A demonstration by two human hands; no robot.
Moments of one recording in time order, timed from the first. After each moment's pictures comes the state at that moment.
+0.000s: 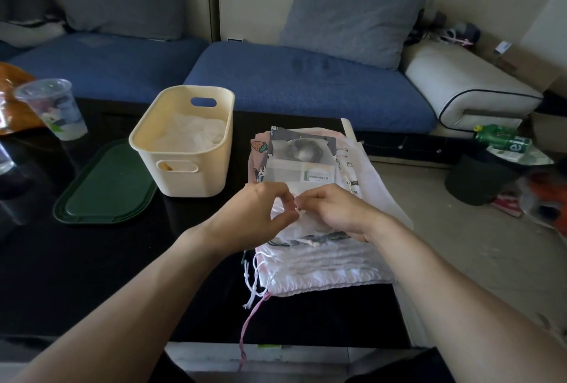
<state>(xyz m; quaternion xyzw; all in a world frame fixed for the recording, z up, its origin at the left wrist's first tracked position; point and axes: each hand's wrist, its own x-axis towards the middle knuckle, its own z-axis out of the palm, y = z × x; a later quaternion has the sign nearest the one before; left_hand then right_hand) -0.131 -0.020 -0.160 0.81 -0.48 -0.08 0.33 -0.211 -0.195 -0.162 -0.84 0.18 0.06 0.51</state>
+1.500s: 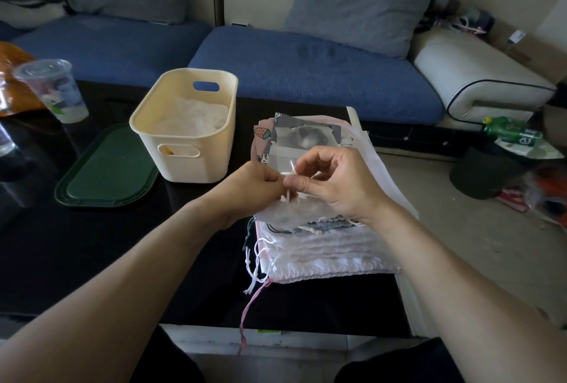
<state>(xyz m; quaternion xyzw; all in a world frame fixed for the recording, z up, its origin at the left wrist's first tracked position) -0.128 -0.026 -0.145 0.82 -0.30 -0.26 0.42 -0.216 -0.183 -0.146 -0.82 -0.02 -0.17 0.55</state>
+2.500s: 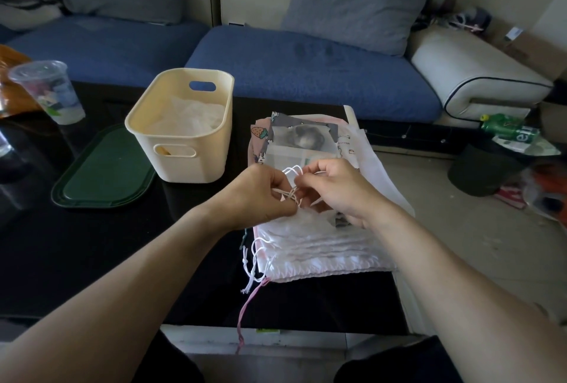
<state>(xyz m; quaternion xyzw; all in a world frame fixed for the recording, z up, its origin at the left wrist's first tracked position) -0.135 -0.028 -0.150 0.80 -0.38 -0.23 0.40 -0.215 -0.180 -0.147 -0.76 0.22 -0.02 0.61</state>
